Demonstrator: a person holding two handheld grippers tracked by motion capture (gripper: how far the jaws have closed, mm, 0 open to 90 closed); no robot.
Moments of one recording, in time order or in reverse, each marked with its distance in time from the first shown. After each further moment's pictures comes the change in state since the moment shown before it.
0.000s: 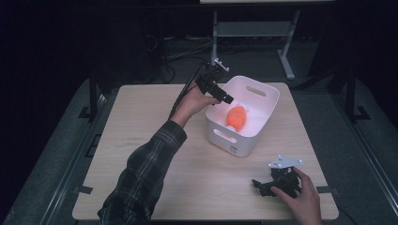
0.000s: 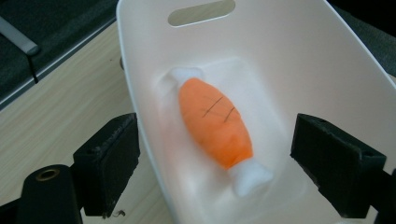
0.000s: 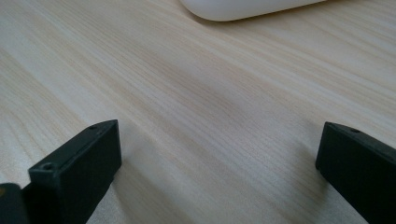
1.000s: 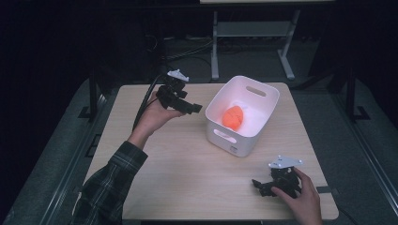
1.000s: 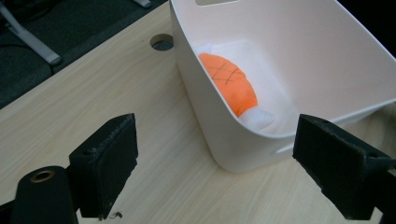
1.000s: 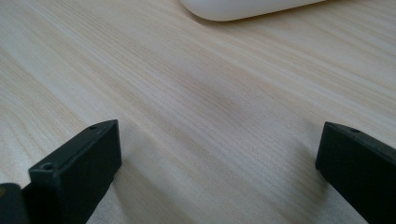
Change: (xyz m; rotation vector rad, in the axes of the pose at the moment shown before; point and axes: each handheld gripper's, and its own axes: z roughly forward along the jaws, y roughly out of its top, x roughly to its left) left arm 0.019 -0.090 -0.073 -0.128 0.019 -0.014; right arm 0.000 0.000 0.000 -0.002 0.001 -0.002
